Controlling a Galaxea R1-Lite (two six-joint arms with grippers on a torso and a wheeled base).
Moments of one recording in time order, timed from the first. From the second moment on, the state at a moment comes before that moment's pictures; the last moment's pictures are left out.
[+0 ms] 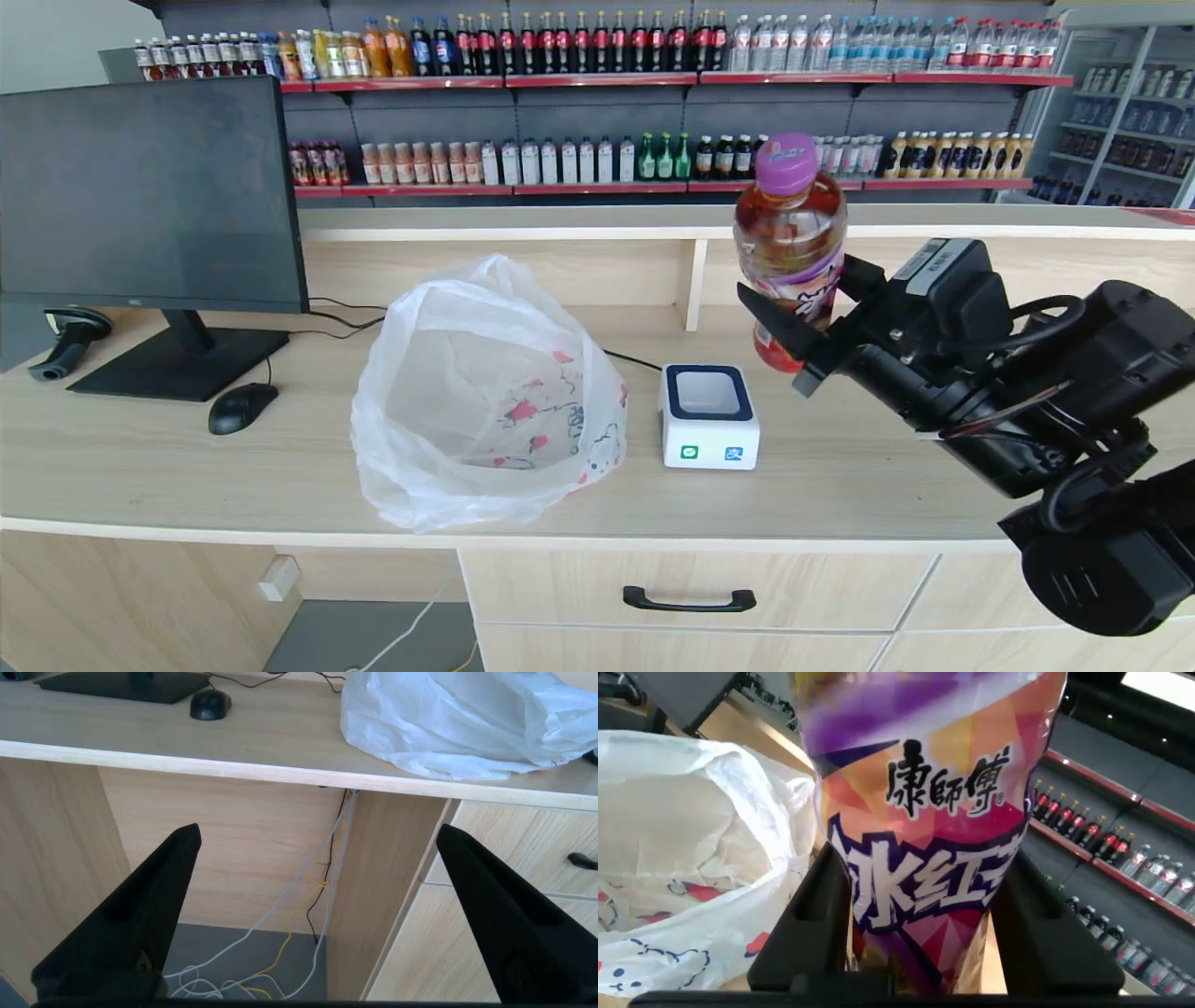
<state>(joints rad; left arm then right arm) 0.00 0.00 0.00 0.01 0.00 -0.01 0.44 1.82 -0.65 -1.57 0.28 -0.54</state>
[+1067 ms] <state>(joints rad) 0.00 0.00 0.00 0.01 0.00 -0.01 0.44 1.94 -0.70 -1.57 0.48 -1.00</state>
